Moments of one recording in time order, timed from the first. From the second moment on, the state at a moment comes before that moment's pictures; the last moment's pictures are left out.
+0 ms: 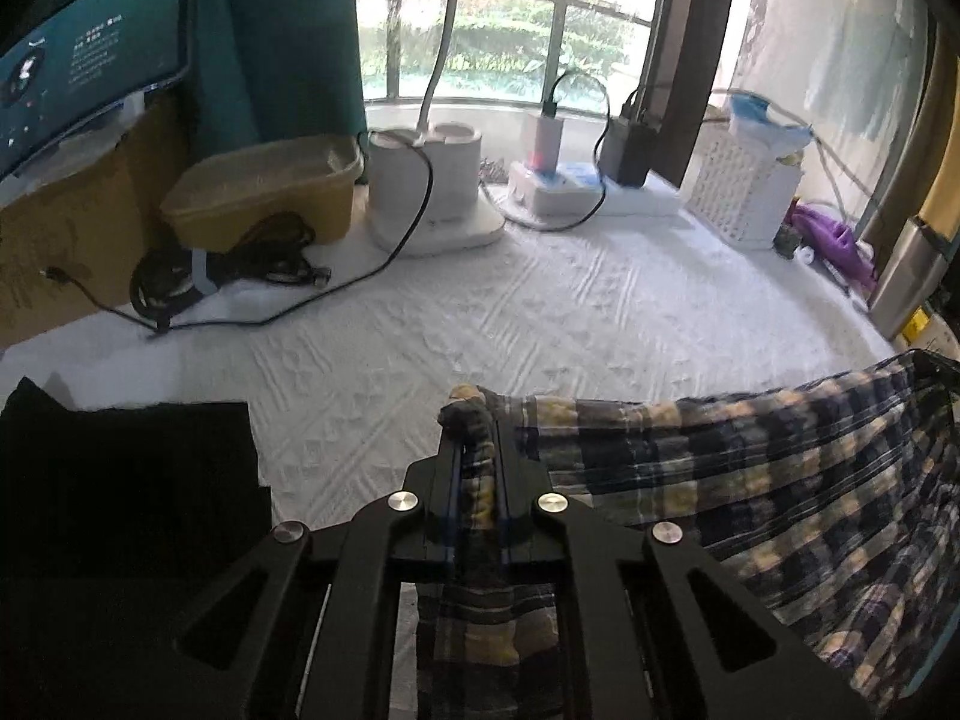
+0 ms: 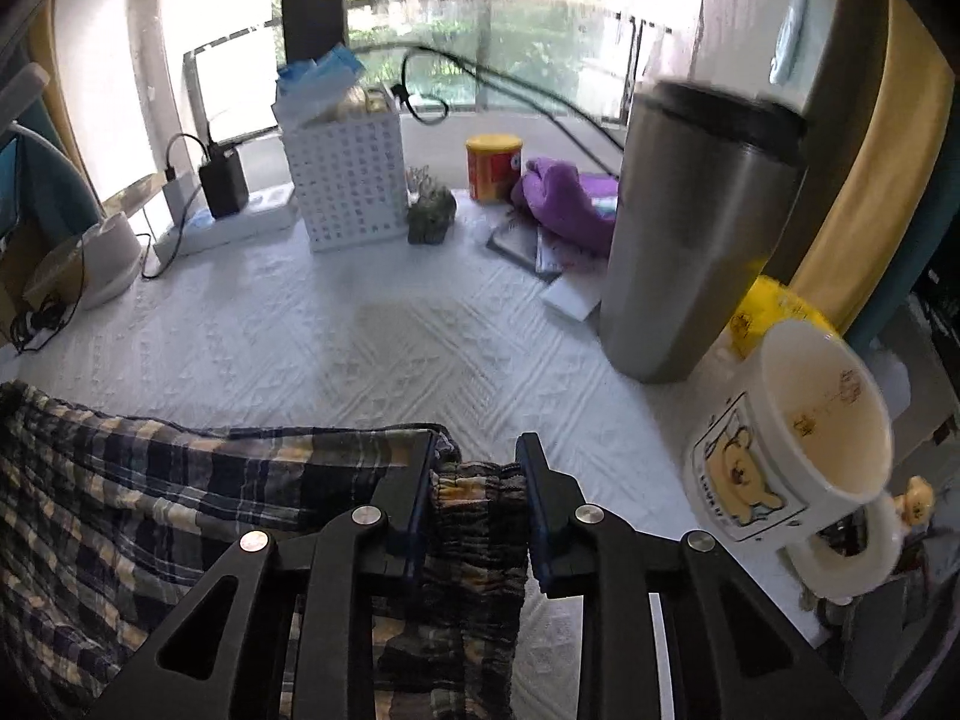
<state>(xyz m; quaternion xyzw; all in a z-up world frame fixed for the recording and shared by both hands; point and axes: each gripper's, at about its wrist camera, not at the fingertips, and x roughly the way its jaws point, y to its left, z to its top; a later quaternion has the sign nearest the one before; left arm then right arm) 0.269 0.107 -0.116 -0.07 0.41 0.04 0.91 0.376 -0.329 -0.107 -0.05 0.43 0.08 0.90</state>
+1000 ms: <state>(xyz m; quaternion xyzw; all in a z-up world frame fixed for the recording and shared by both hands) 0.221 0.112 -0.138 -0.10 0.49 0.03 0.87 0.346 -0.325 -0.129 -0.13 0.48 0.08 0.86</state>
